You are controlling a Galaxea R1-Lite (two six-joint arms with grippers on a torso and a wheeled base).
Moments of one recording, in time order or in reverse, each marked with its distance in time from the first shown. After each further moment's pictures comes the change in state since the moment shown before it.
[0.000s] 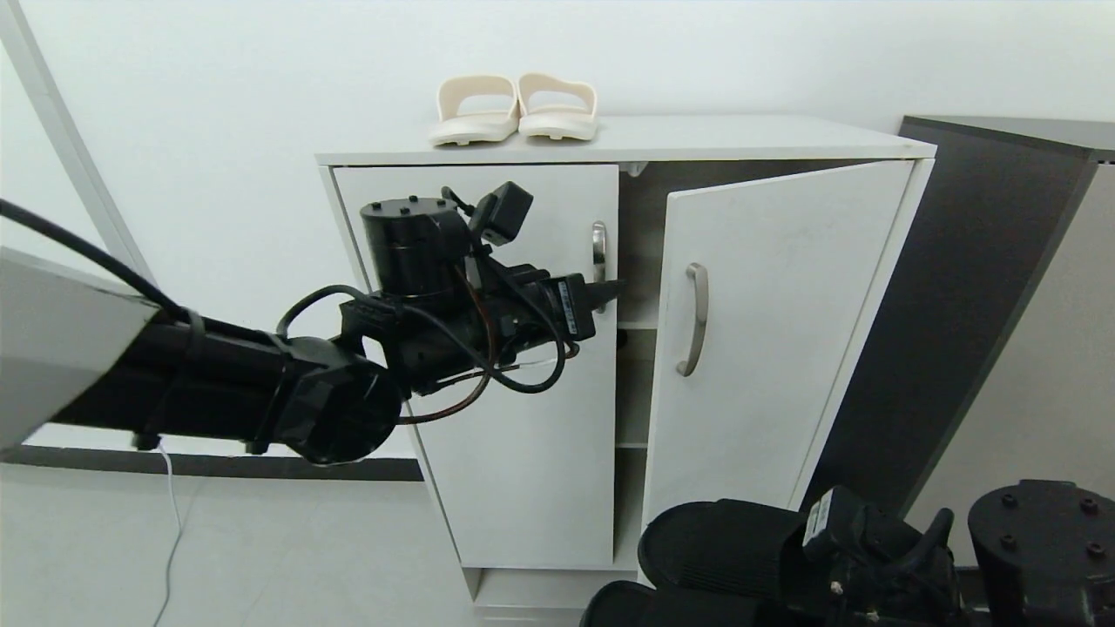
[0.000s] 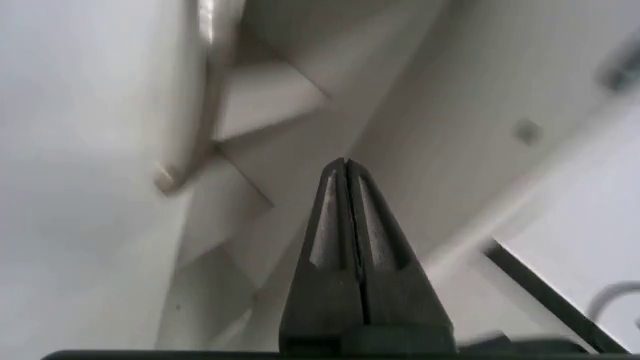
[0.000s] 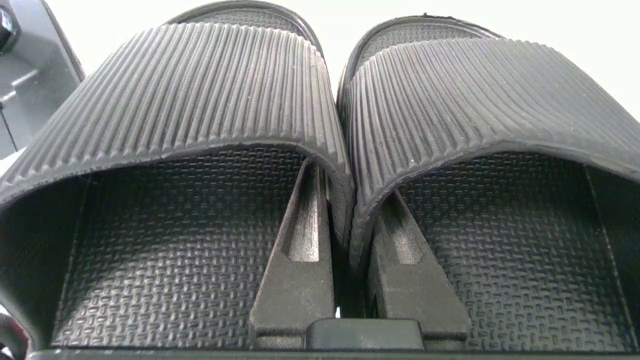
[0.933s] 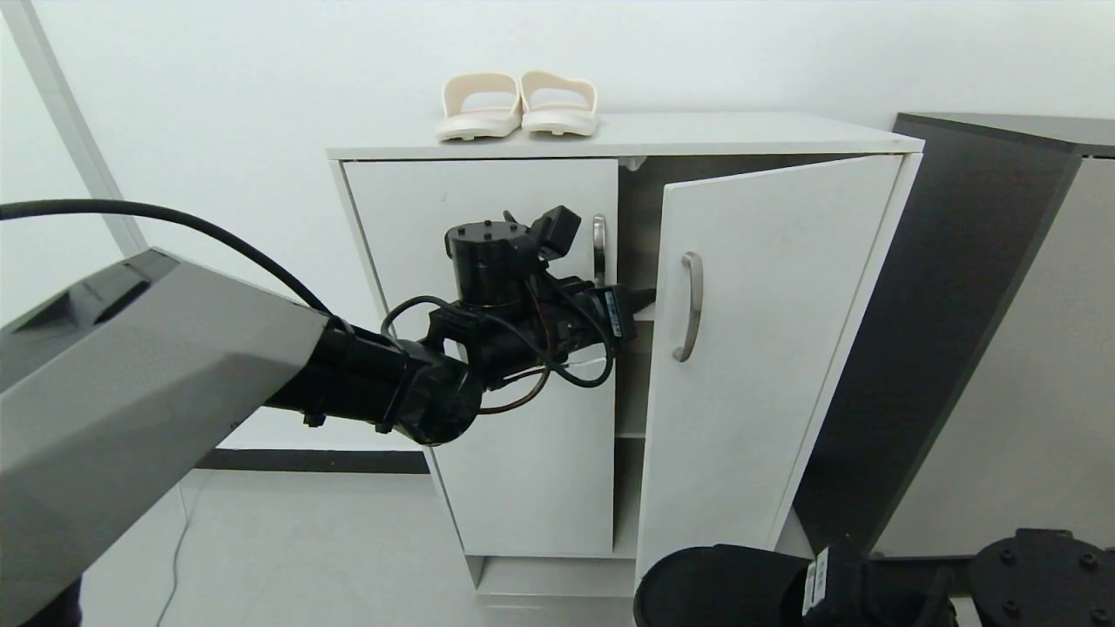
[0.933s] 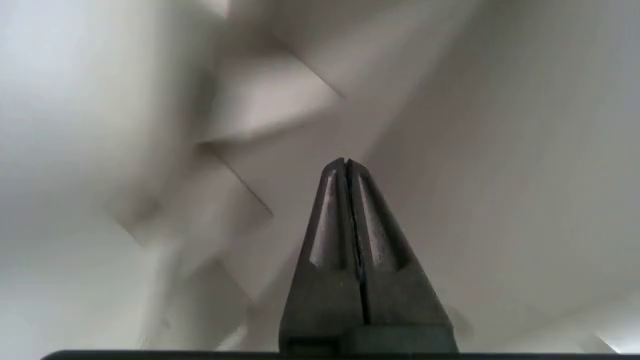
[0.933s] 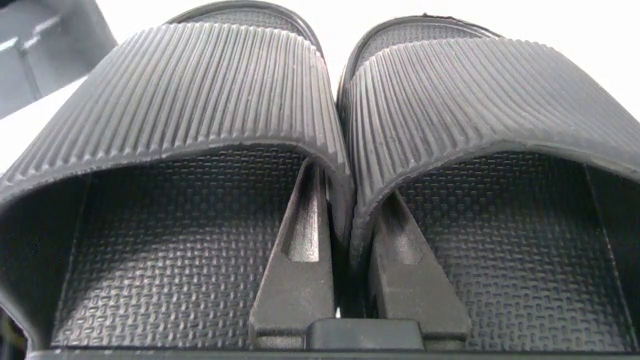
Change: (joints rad) left arm -0.035 0.183 -0.175 -0.019 0.013 -0.023; right arm 0.073 0.001 0.057 -0.001 0.000 0.001
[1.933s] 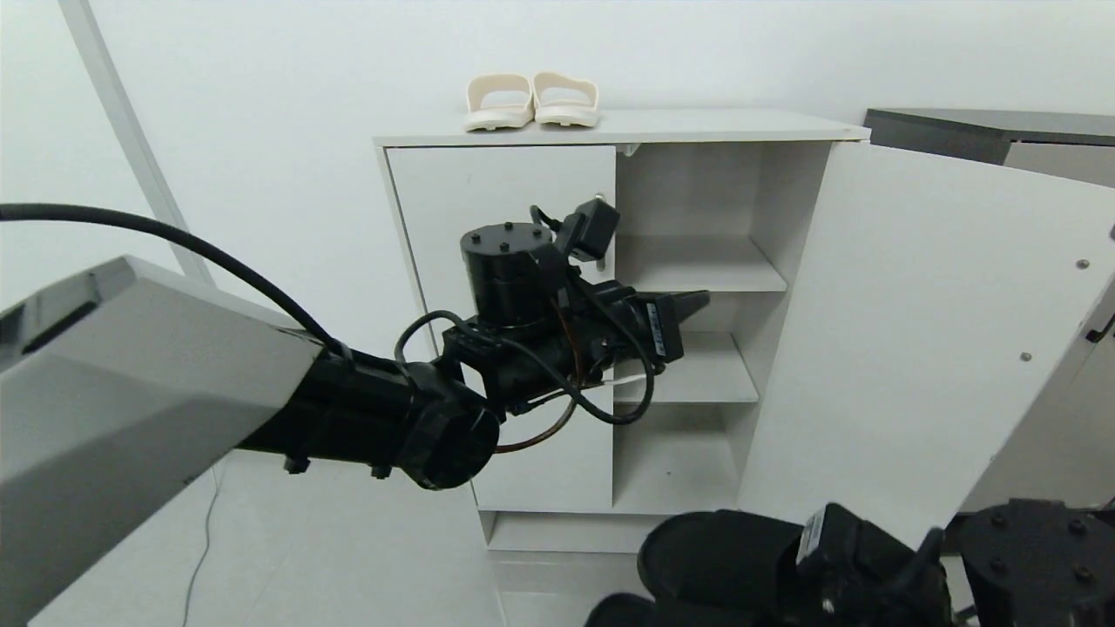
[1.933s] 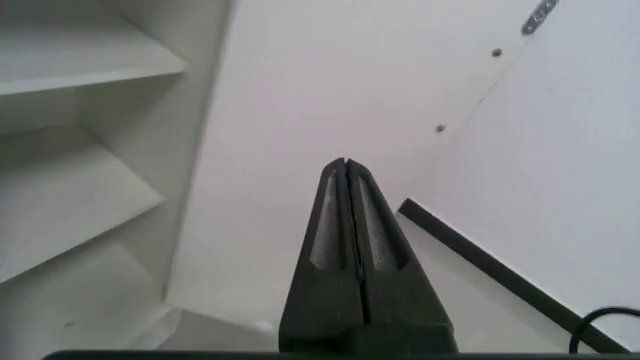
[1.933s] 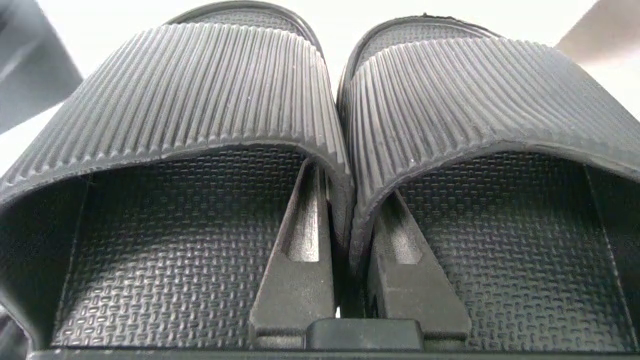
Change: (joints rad) left arm -0.088 -0.062 0.090 -0.109 0.009 0.005; right arm -0.082 0.032 -0.034 -0.058 -0.028 0.006
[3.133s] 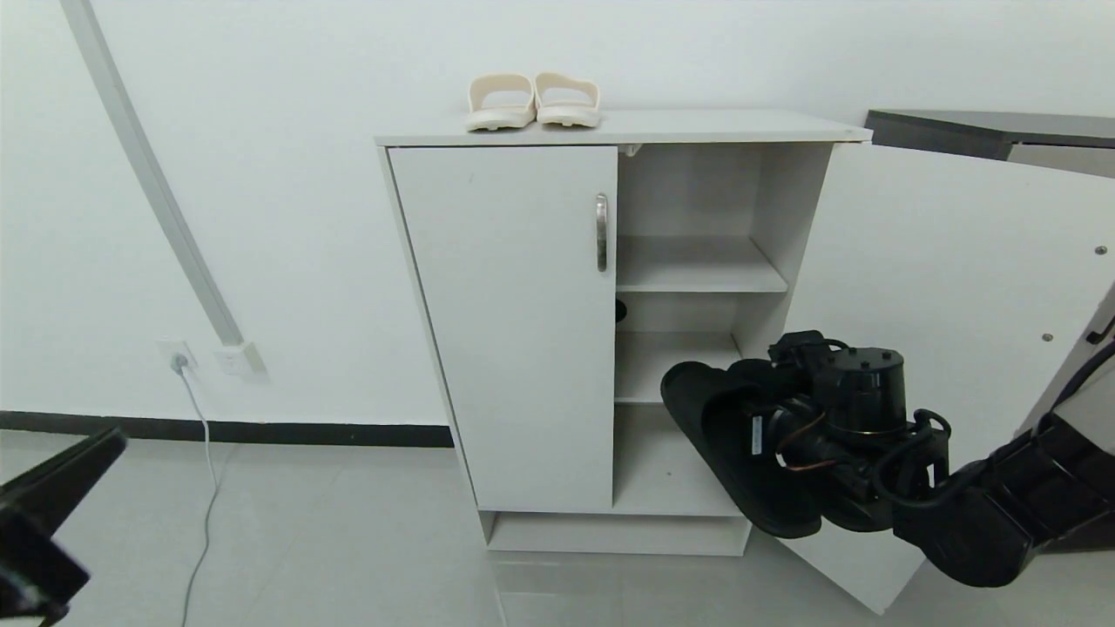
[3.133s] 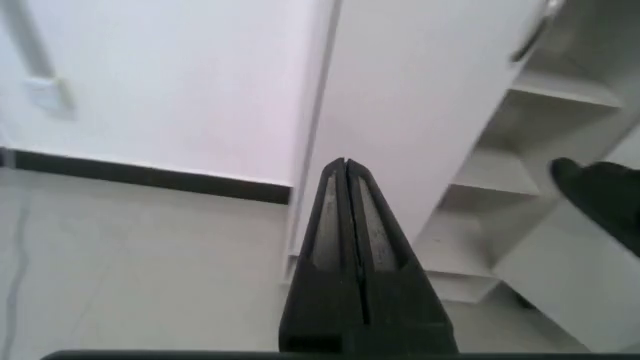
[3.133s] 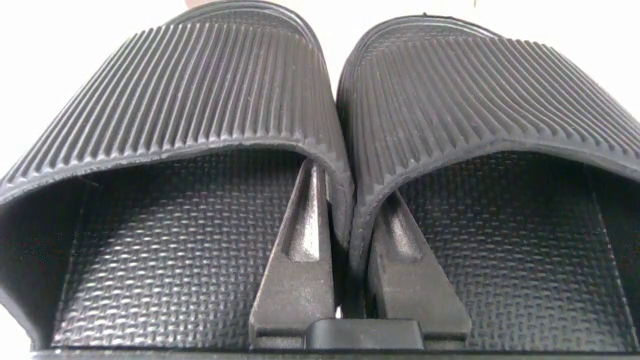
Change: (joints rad) left arm 0.448 -1.285 0.933 0.496 0.604 0.213; right arm -0.374 0.460 -0.397 -0.216 -0.355 0.133
